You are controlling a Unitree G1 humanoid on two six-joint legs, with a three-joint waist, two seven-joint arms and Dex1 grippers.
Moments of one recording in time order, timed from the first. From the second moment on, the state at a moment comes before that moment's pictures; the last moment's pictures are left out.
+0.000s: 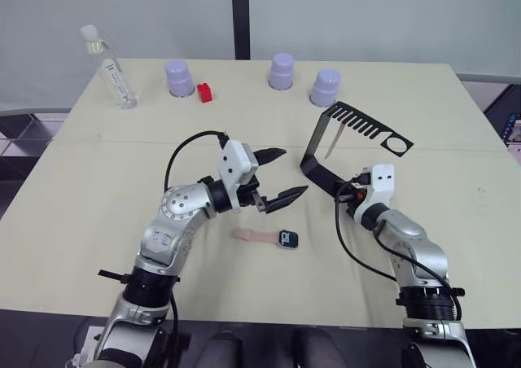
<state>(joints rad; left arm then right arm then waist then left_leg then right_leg) -0.51 0.25 -0.17 -0.18 -0.29 0.34 -0.67 -0.37 -0.28 -0.15 0.04 0.30 0.53 0.32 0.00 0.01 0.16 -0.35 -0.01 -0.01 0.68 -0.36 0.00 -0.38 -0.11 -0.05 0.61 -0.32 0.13</state>
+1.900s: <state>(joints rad) -0.87 -0.14 -0.19 0.57 -0.04 0.04 -0.33 -0.39 -0.29 -0.13 0.03 0.31 0.59 0.34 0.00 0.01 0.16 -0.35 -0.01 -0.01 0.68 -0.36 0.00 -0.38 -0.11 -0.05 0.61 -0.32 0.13</state>
